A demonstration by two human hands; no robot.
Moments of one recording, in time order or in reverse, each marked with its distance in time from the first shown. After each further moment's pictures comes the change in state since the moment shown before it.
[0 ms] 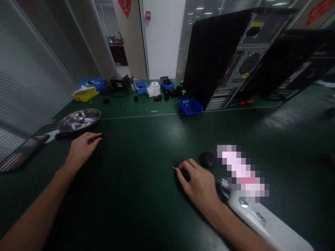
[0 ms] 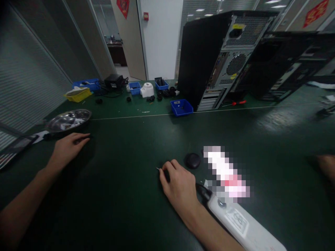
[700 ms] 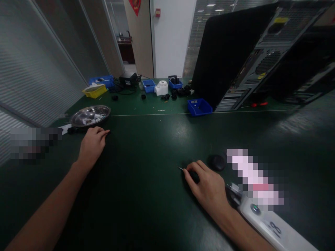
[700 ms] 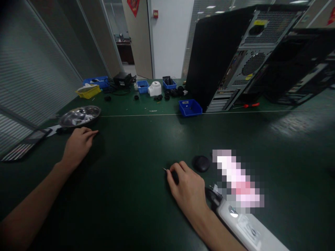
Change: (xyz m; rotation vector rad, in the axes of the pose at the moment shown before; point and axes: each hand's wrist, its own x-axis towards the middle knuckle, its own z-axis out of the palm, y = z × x) left_hand -0.012 0.007 0.004 0.226 0.110 0.144; right_hand 0.000 0.002 0.001 0.002 0.000 -0.019
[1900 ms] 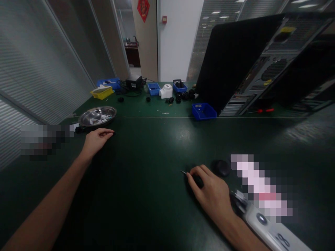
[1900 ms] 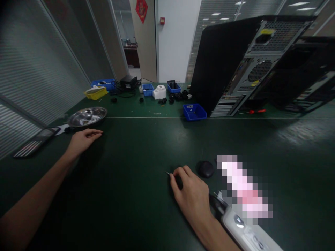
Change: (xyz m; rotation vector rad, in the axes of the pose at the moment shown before) left_hand 0.016 -0.024 0.003 -0.488 -0.099 -0.383; right_hand -0.001 0.002 0.002 0.018 0.009 -0.008
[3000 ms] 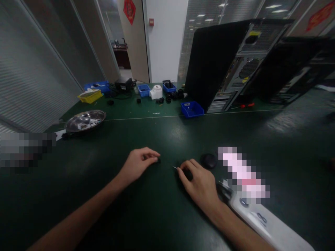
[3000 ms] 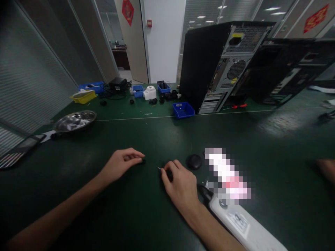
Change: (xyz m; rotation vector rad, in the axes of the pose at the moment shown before) left_hand -0.114 0.175 0.071 -0.365 -0.570 0.261; right_hand 0.000 -0.004 -0.001 0.081 0.046 0.025
